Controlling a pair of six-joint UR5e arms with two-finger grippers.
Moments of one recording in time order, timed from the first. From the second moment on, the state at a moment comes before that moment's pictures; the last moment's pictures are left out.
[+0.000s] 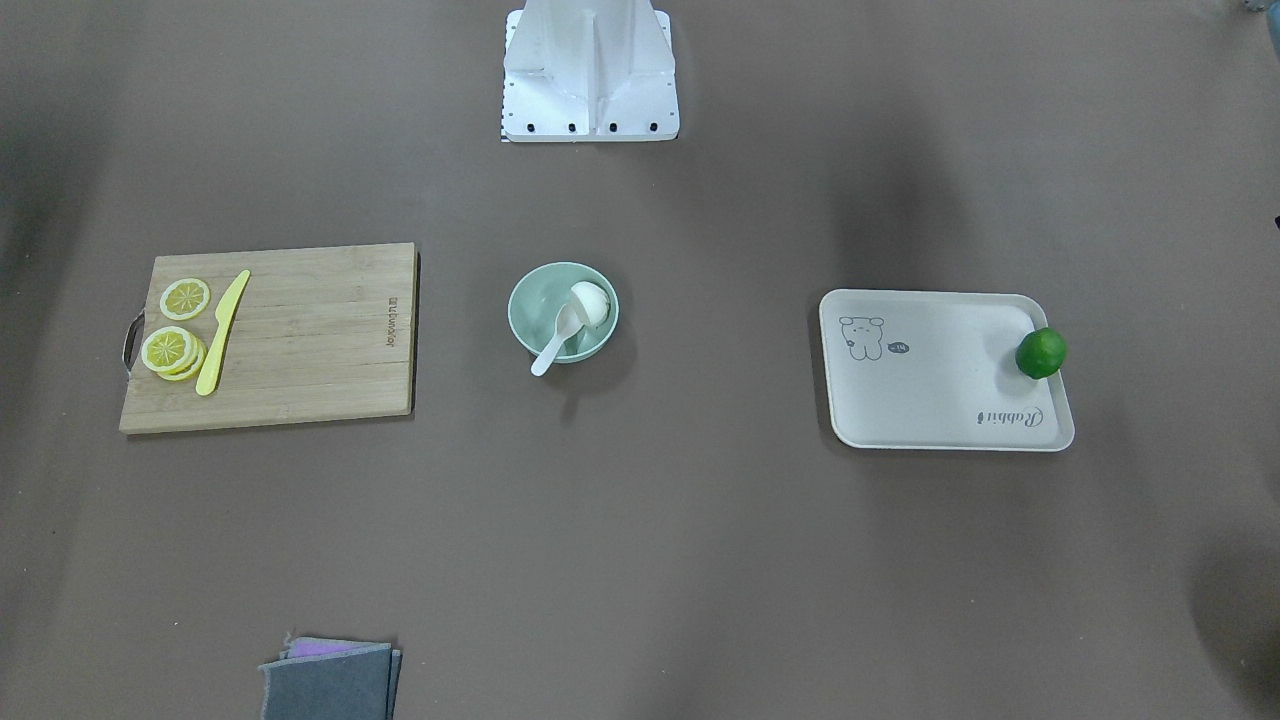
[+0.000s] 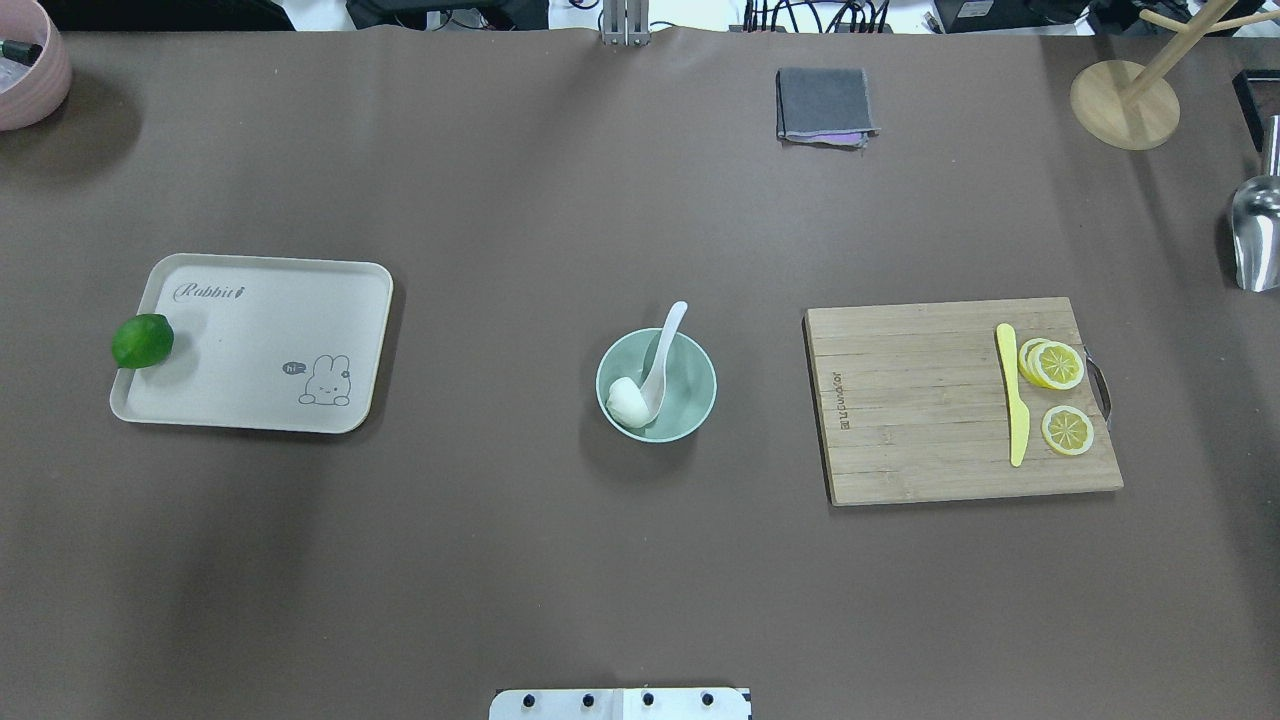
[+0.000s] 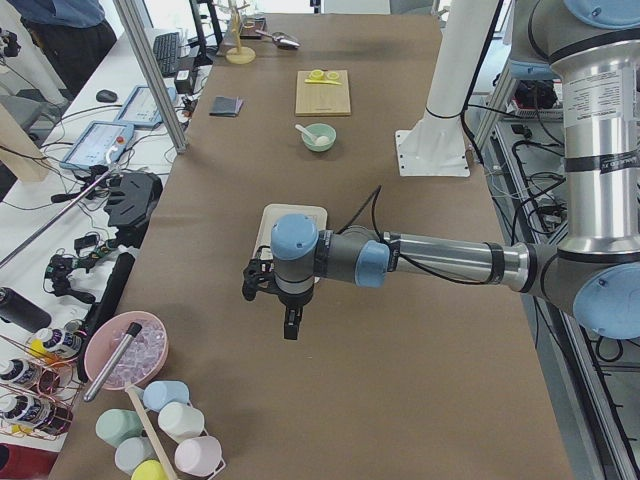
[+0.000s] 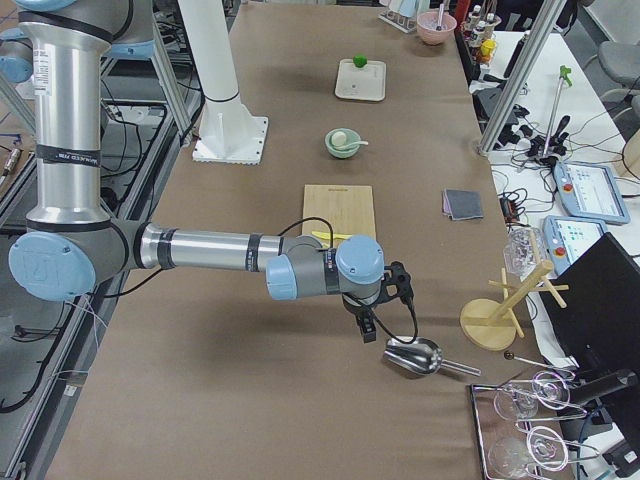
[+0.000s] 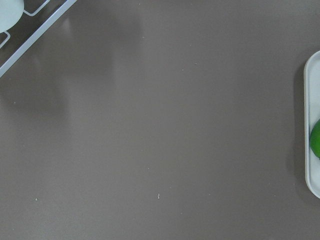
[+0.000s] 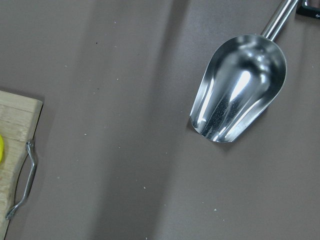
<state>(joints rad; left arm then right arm) -1.51 -1.42 -1.81 -1.64 -2.33 -0.09 1.56 -1.64 1.61 -1.37 2.43 -0.14</state>
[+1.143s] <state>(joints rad) -1.51 -1.39 -1.82 -1.65 -2.34 -0.09 1.57 -1.65 1.61 -1.36 2.43 -0.13</state>
